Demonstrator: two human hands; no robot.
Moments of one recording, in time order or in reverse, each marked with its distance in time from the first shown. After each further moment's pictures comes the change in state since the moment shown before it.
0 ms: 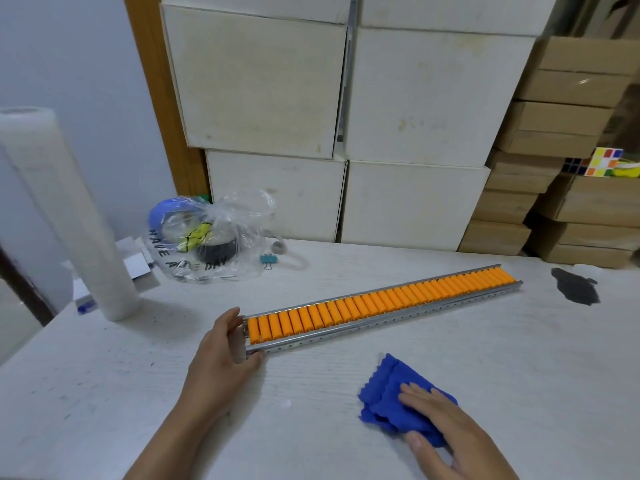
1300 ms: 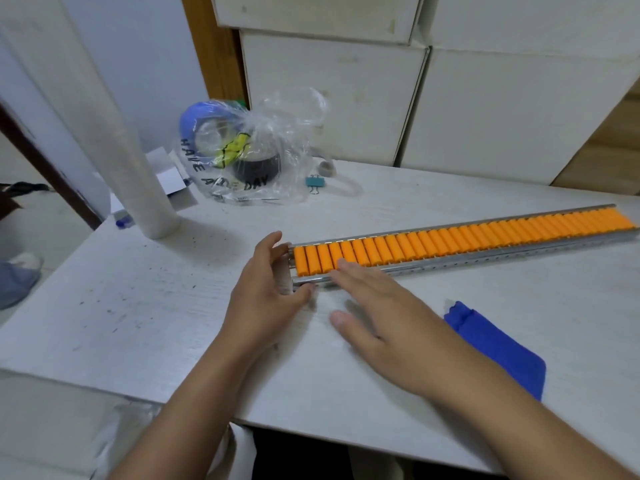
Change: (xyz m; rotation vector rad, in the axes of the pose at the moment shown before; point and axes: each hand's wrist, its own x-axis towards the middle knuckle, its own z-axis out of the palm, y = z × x) left_hand -0.001 0.000 0.000 -0.062 -0.020 -0.013; right_hand 0.104 -0.102 0.048 -0.091 -0.381 -0.215
